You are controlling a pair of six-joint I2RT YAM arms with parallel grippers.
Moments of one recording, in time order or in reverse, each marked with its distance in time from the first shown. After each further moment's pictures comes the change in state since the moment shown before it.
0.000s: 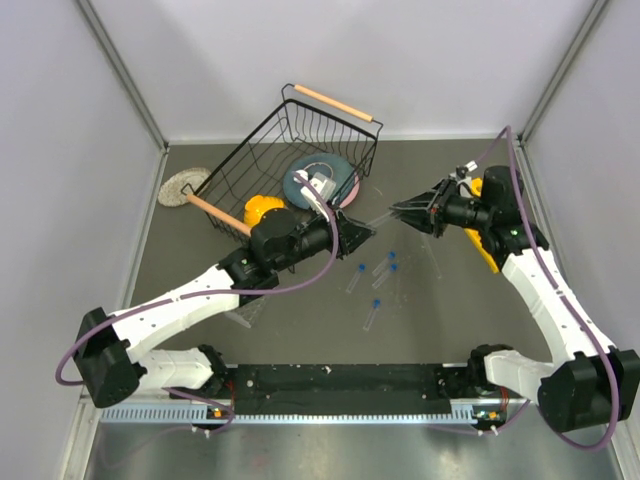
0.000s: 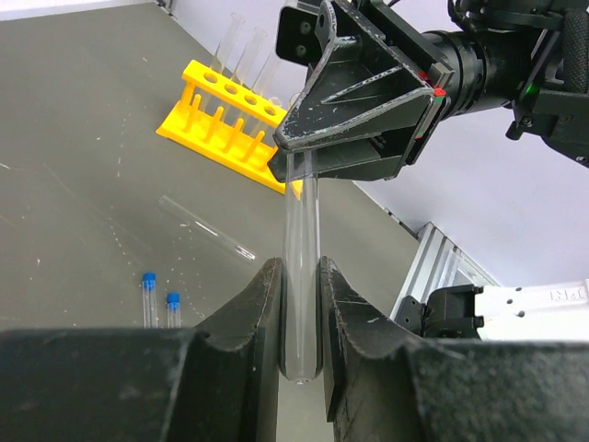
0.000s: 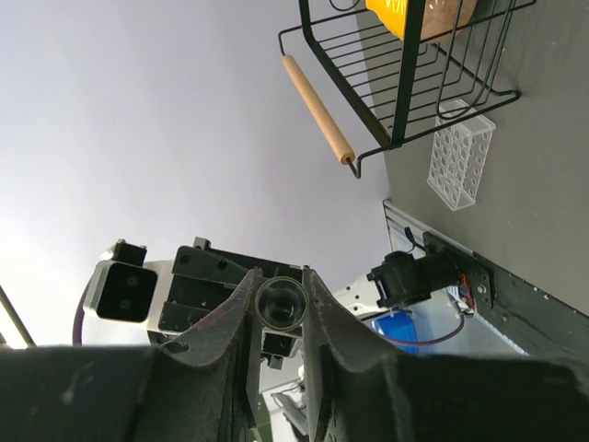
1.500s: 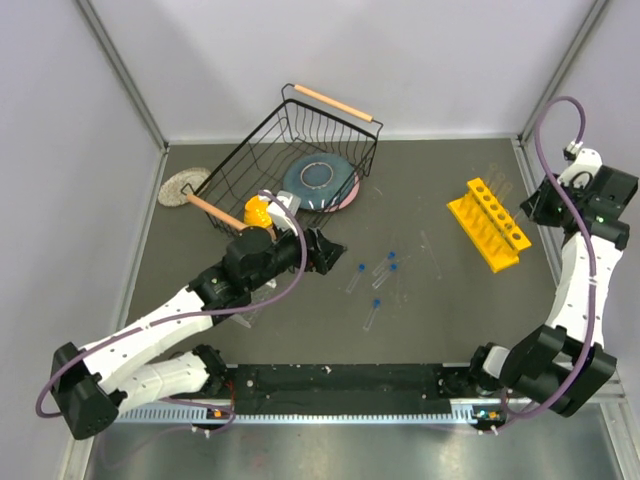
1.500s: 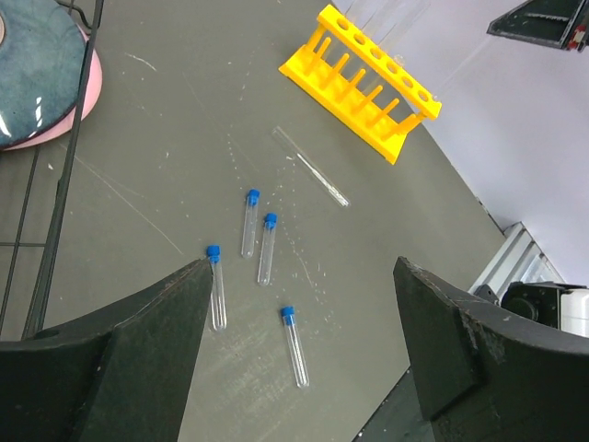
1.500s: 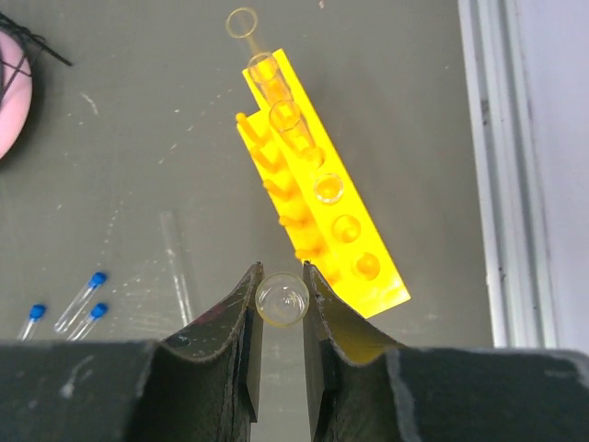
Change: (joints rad) left arm 0.063 -0.234 -0.166 -0.219 -0.163 -0.011; right arm -0.701 0.079 0.190 -0.366 0.323 -1.517
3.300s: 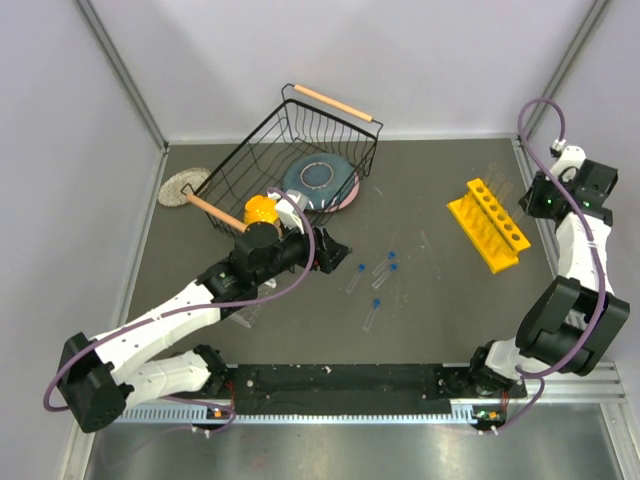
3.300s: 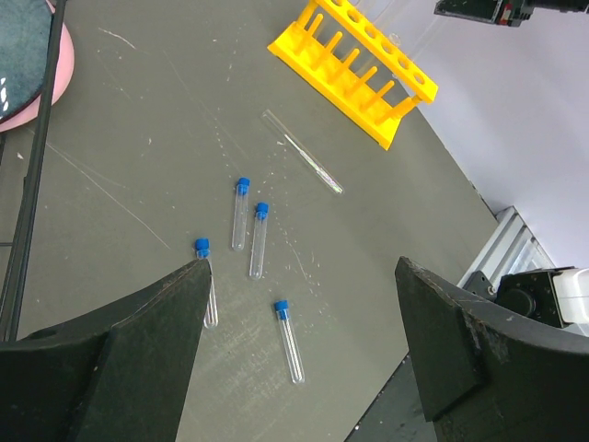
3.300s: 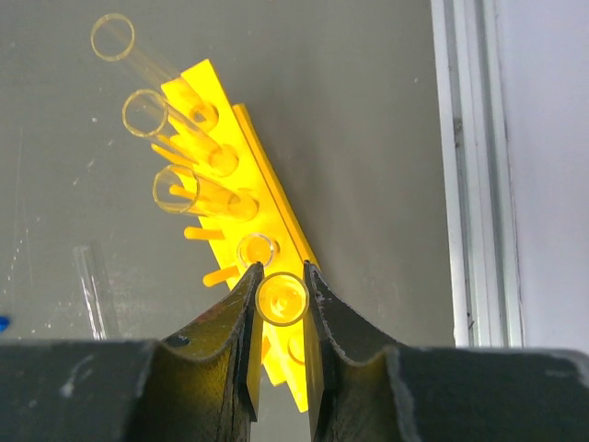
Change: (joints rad) left arm 0.027 0.074 -0.003 0.037 0.079 -0.016; right arm 0.043 0.236 0.002 0.206 0.096 -0.064
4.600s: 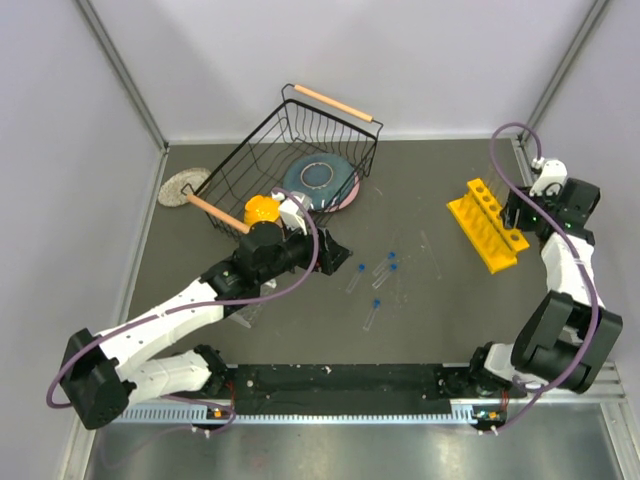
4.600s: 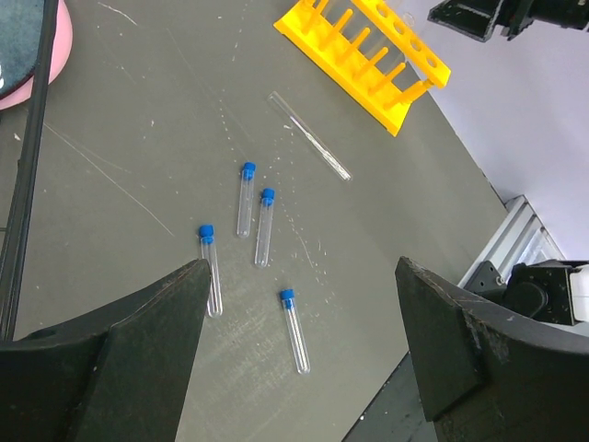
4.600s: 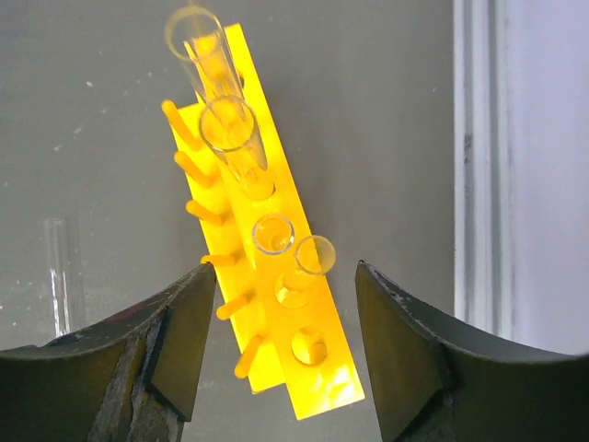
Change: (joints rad) left arm 0.003 0.028 0.001 -0.017 0.011 0.000; right arm 0.036 -0.074 -0.231 0.196 -0.010 -0.099
